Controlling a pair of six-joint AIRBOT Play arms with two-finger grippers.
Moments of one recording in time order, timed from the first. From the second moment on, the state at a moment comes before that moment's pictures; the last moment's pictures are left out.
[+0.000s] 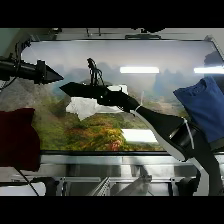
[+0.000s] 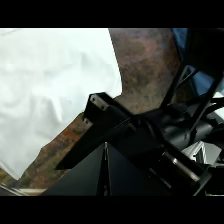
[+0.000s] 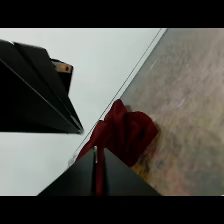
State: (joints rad) left arm 0.23 -1.54 1.55 0.61 -1.54 -1.16; right arm 0.70 -2.04 1.79 0.27 0.67 0.55
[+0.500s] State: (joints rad) left arm 0.29 -1.37 1.42 0.51 -1.54 -1.11; right arm 0.31 -1.83 1.78 -0.84 1.06 1.39
